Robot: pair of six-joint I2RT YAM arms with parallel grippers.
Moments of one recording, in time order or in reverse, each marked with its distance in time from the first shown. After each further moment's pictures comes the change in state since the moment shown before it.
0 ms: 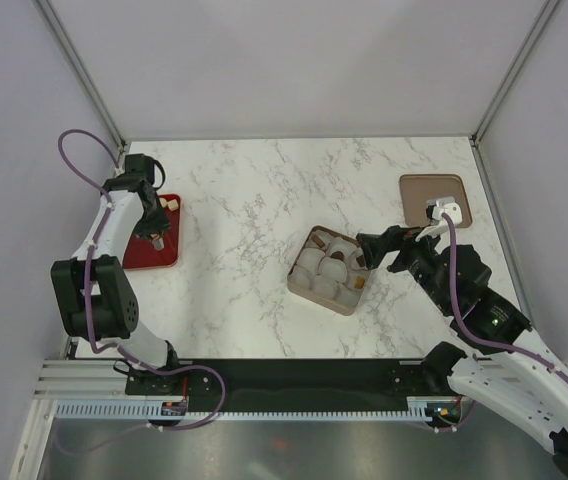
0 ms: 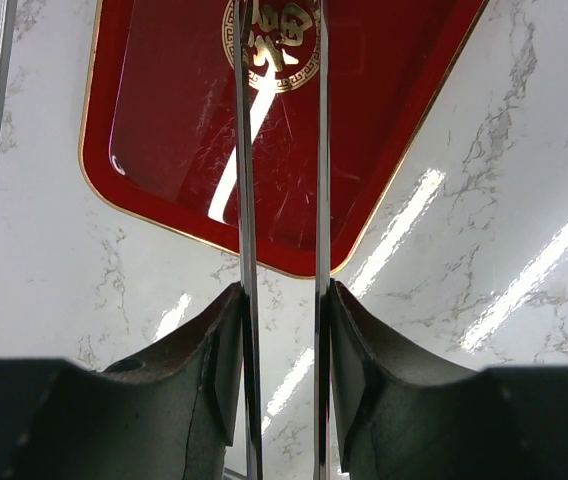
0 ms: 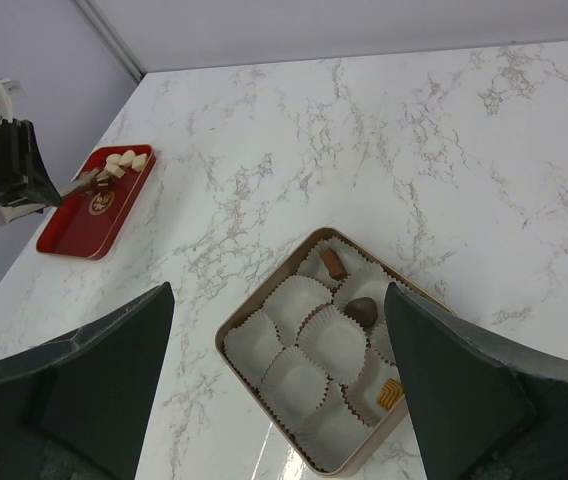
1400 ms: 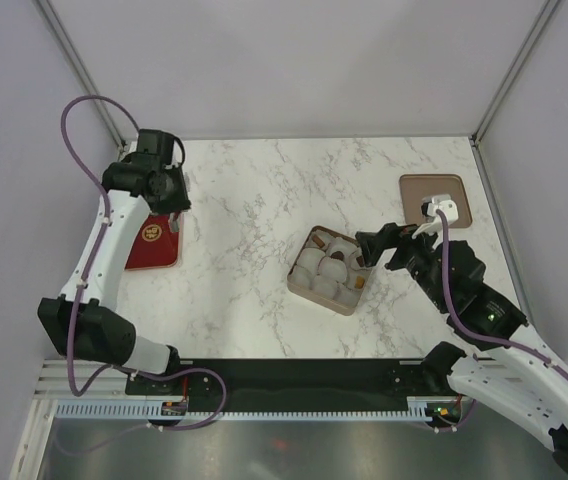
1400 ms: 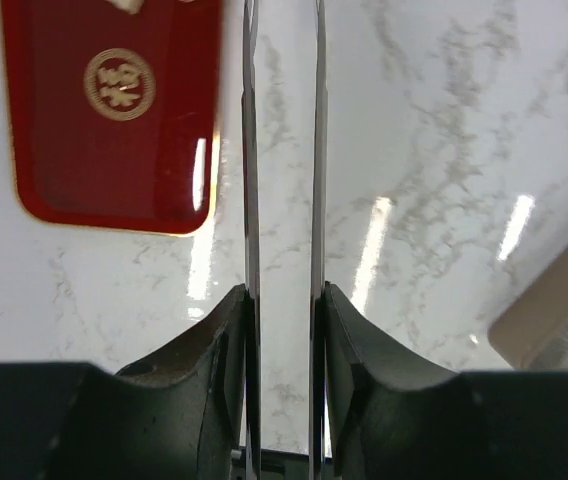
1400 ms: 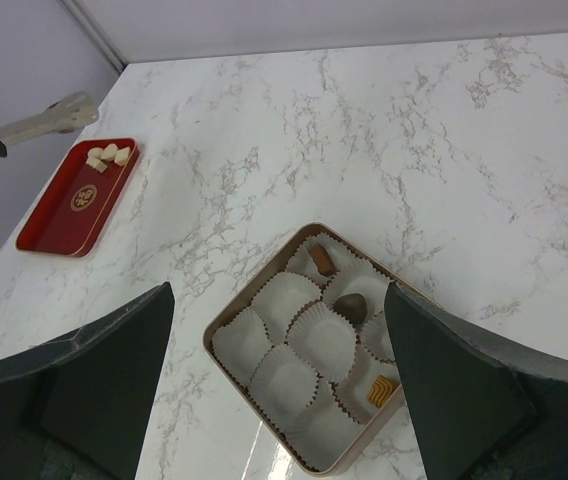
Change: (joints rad) left arm -0.189 -0.125 0.231 -0.186 0.063 0.002; right arm 0.000 0.032 0.012 -0.008 0.016 -0.009
